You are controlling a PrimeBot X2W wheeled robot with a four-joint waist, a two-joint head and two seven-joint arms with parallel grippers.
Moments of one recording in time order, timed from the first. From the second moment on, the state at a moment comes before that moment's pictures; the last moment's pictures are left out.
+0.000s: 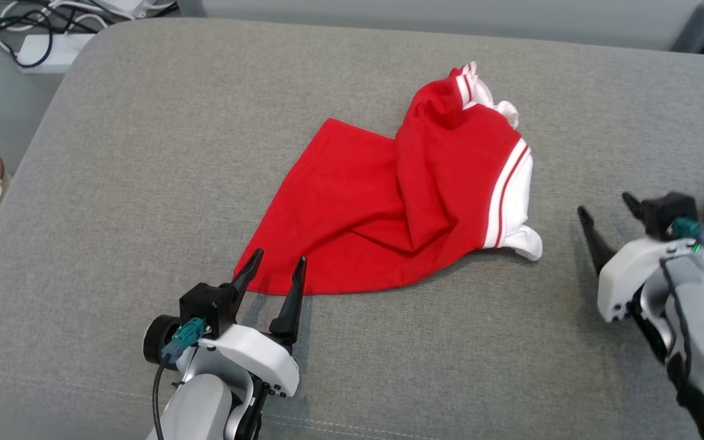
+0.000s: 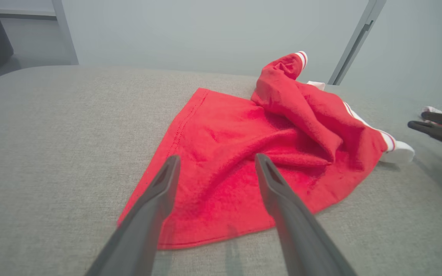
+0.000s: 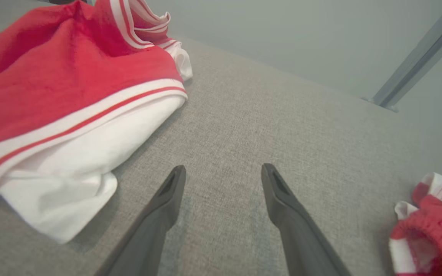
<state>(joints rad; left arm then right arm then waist) -0.32 0.03 -0.34 0.51 -0.34 -0.03 -0.25 -0.73 -0.29 0.47 1.01 0.32 0.13 -0.23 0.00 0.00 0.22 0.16</state>
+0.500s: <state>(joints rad) -0.31 0.03 -0.35 0.51 -0.34 -0.03 -0.25 -0.56 -0.30 0.66 0.70 0.39 0.13 -0.17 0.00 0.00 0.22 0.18</state>
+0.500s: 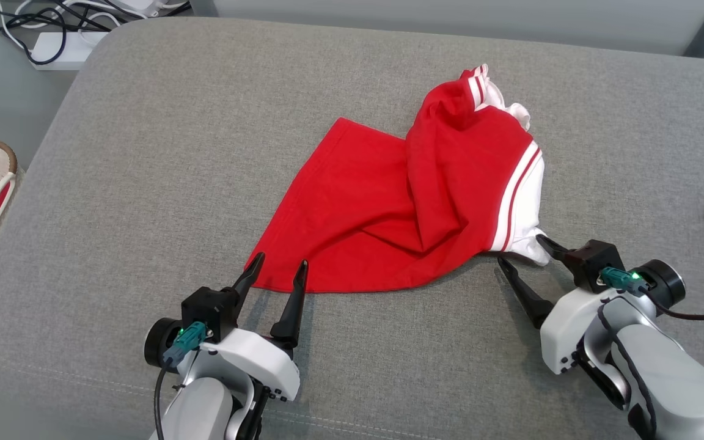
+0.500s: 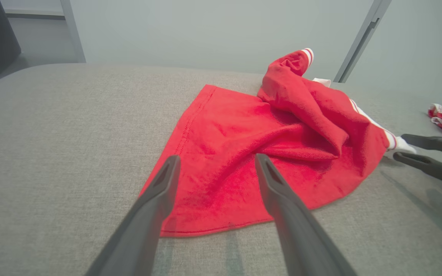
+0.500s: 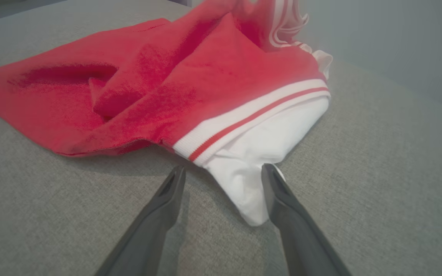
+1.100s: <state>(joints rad) -0.31 0.04 -0.34 0.50 -0.34 -0.03 -0.25 -0.63 -0.27 0.58 0.81 0.24 0.13 -0.13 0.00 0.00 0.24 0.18</state>
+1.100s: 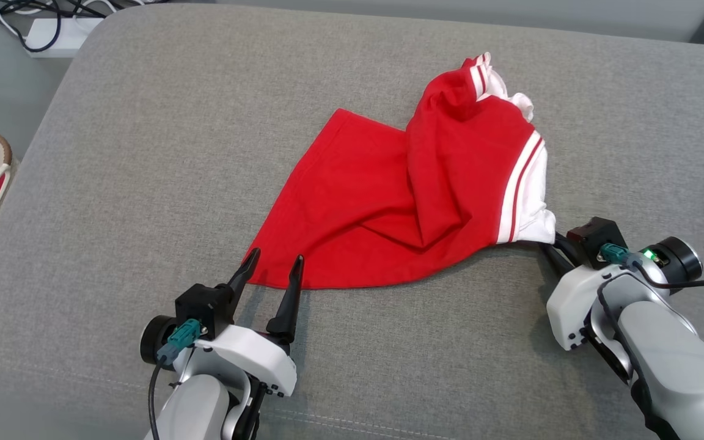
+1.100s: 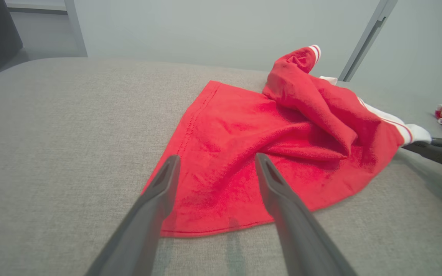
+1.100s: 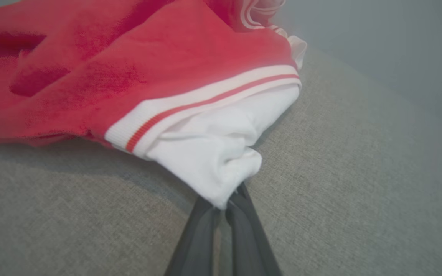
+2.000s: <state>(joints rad) -0.28 0.04 -0.30 0.50 -0.31 -0.04 -0.25 -0.37 -0.32 0.39 0.37 0.15 0.13 -0.03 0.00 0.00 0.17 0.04</state>
